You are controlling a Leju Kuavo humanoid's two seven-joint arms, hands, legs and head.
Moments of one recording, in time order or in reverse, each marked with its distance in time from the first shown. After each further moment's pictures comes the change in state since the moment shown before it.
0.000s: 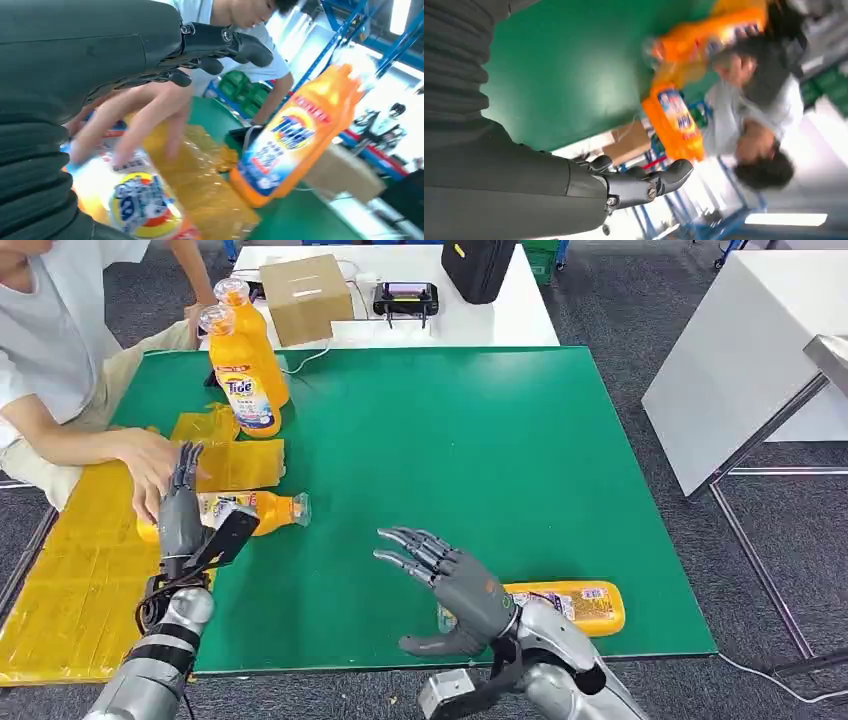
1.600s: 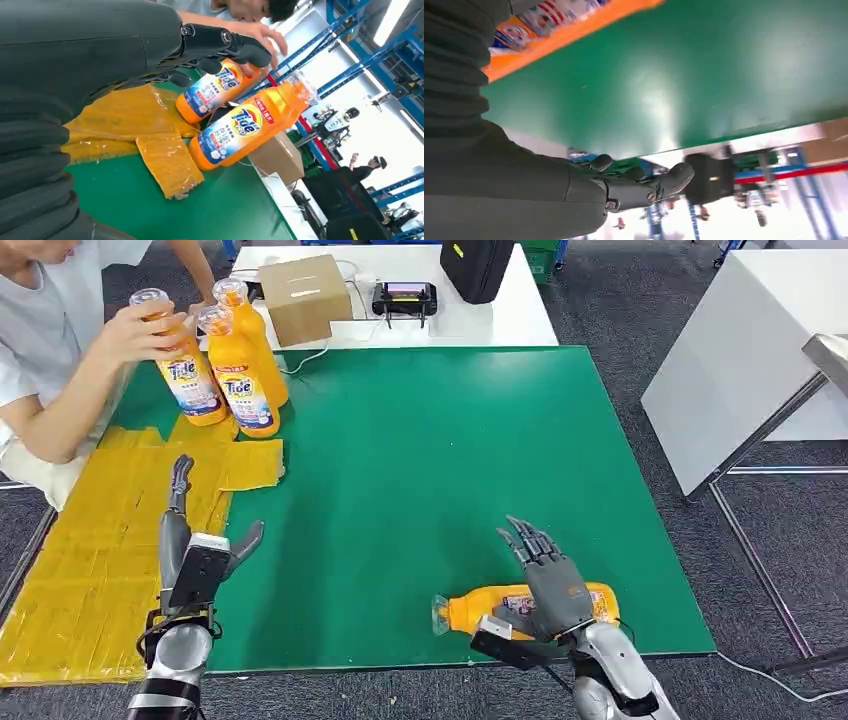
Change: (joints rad) left arm 0.249 -0.075 -0.038 -0.442 0.185 -0.176 0.027; right arm 0.162 0.021 -0.325 0.147 0.337 -0.163 0.265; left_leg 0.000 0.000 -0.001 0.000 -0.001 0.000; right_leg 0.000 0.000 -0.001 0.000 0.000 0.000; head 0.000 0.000
